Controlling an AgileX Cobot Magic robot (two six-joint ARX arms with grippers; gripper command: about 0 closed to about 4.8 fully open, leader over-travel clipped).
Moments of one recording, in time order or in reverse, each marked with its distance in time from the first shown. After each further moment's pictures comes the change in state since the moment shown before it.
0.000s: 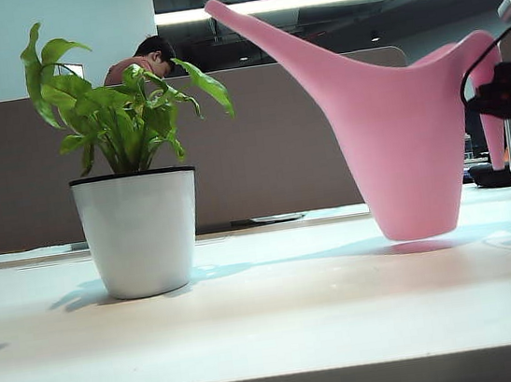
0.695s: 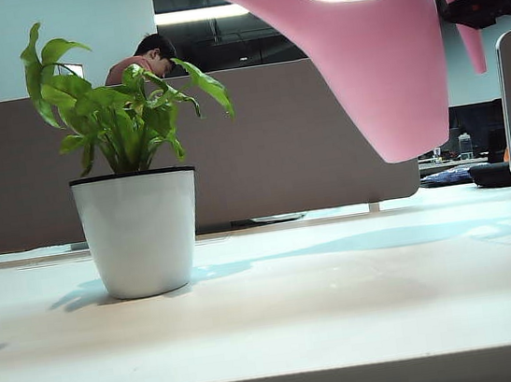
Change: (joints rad) left arm 0.000 0.000 0.000 -0.003 0.000 0.000; right arm 0.045 -0.205 0.226 -0.342 0.072 -0.219
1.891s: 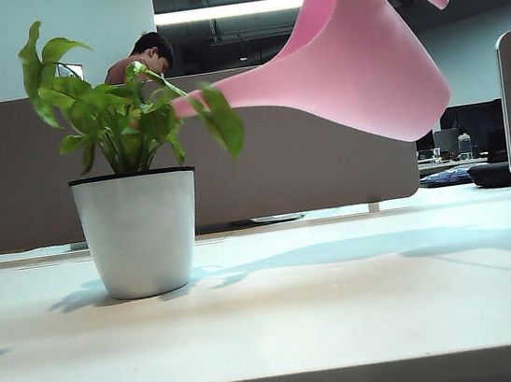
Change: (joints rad) left arm -0.038 -0.022 0.000 -0.034 0.000 0.000; right arm 0.279 -0.192 0.021 -0.213 0.232 -0.697
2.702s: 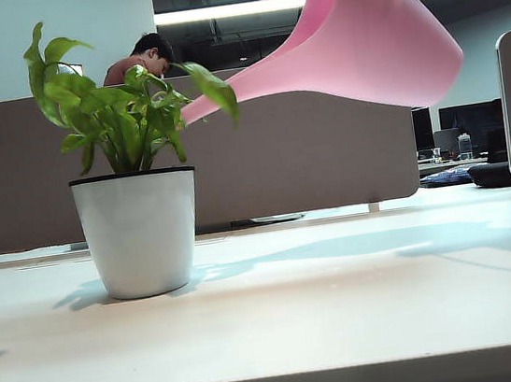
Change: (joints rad) left arm -0.003 -0.009 0.000 -0.008 0.000 0.000; right arm 0.021 -0.020 0.037 0.036 0.093 -0.129
